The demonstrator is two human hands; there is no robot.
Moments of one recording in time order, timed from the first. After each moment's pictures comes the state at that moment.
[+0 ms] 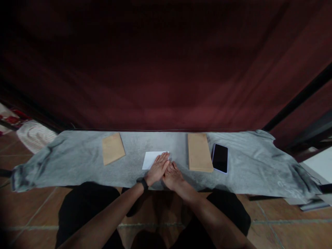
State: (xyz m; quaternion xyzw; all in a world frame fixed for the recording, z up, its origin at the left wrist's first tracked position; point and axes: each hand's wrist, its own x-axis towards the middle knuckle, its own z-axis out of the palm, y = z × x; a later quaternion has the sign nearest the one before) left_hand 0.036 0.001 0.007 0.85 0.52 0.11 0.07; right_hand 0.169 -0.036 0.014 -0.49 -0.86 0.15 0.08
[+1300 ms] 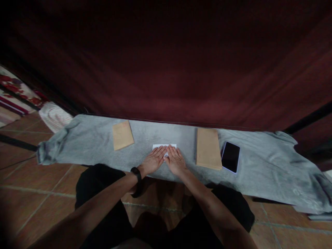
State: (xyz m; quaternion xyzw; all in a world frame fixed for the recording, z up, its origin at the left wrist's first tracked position) left_hand -0.031 -0.012 0.010 0.88 0.47 0.05 0.00; right_hand 0.153 -0.006 -0.008 -0.50 -0.85 0.10 0.12
